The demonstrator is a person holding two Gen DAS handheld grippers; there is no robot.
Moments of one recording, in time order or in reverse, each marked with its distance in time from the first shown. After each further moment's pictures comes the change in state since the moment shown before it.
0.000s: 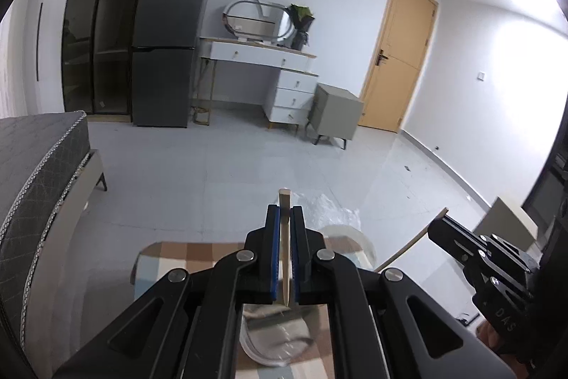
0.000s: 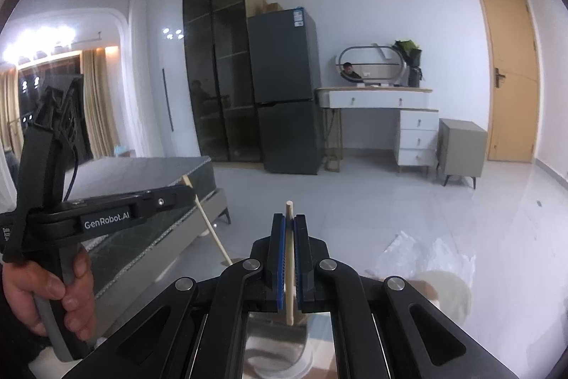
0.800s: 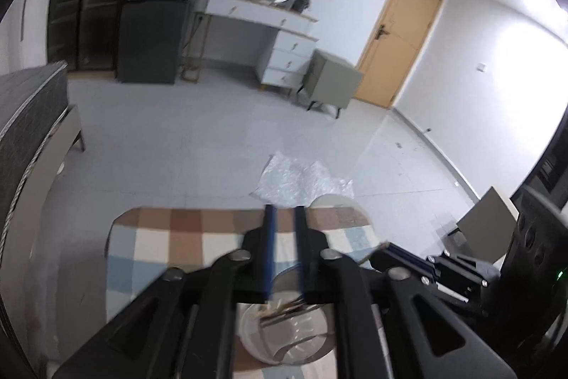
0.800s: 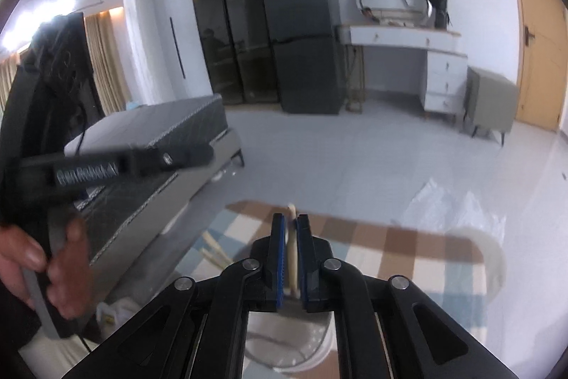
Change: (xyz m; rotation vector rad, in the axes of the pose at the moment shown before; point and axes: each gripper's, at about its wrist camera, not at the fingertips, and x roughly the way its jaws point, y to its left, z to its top) left arm 0.035 0.030 -0.020 -0.083 0.168 -0.063; right arm 0.079 -0.007 -0.074 0.034 0.250 0.103
